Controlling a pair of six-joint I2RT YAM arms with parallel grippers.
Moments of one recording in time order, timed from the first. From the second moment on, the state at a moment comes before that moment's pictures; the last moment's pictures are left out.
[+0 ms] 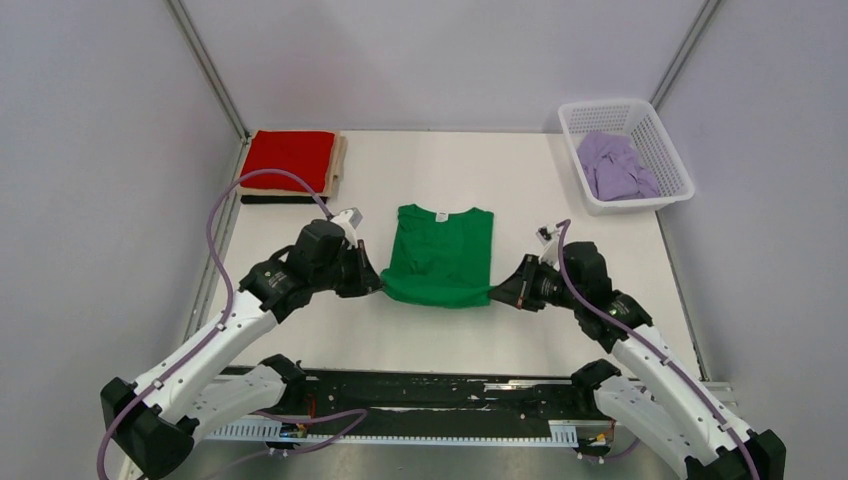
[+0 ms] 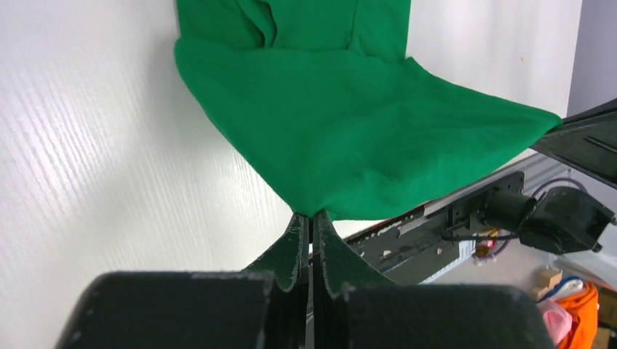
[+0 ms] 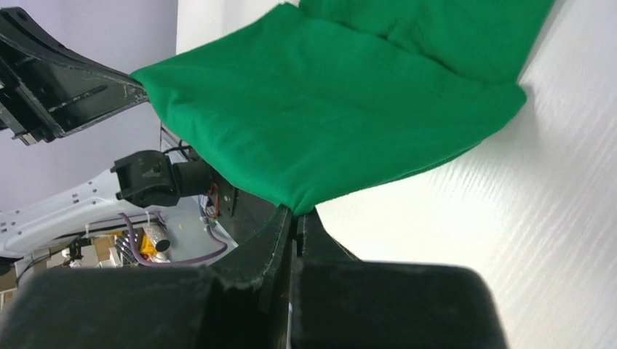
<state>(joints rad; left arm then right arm) -0.62 0.92 0.85 -0.67 0.14 -0.68 0.45 0.74 0.56 -0.39 -0.47 0.76</state>
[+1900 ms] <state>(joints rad) -0.27 2.12 1.74 -0.48 0.15 -0.55 0.01 1.94 1.24 -0.03 -0.63 0.66</state>
